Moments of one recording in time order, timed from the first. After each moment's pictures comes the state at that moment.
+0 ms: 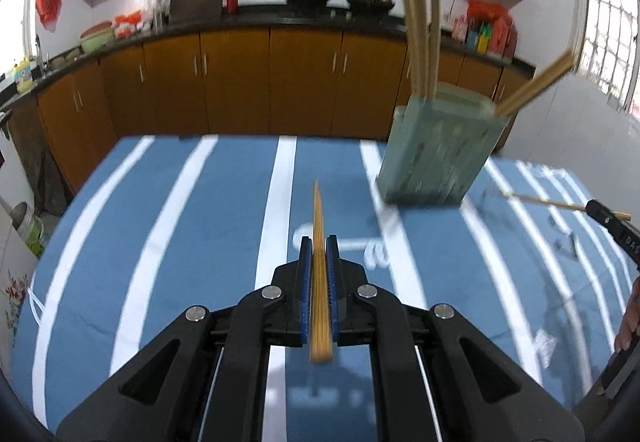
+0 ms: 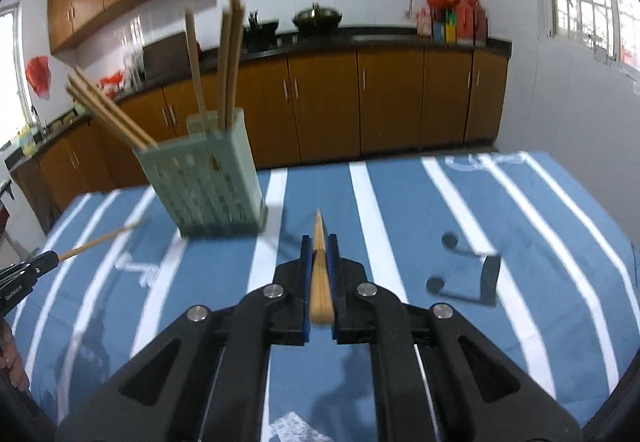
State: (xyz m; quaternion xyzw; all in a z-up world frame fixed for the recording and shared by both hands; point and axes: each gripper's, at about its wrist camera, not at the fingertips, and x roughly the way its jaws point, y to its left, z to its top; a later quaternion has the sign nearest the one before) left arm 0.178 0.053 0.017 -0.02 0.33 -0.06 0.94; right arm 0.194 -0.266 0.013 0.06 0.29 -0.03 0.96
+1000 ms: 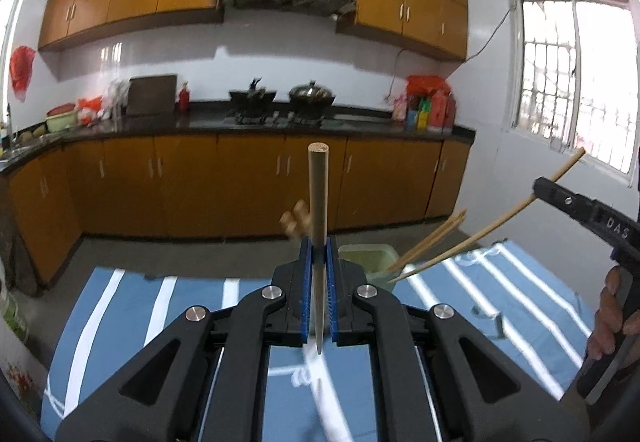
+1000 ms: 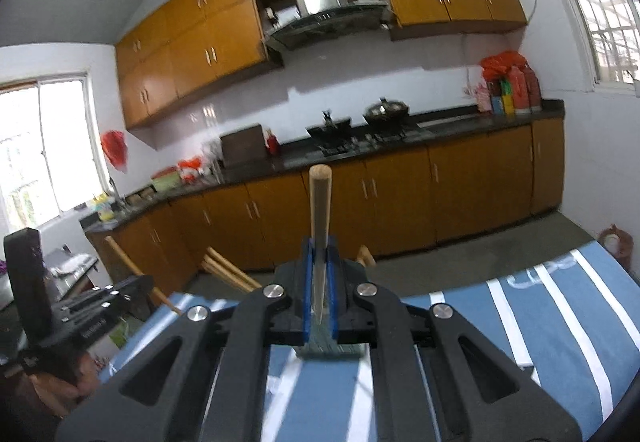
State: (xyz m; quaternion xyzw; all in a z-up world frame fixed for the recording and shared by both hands) left arm 0.172 0.010 0.152 -0.02 0.18 -0.15 0.97; right arm 0.173 -0.256 0.177 0.11 0.13 0.11 0.98
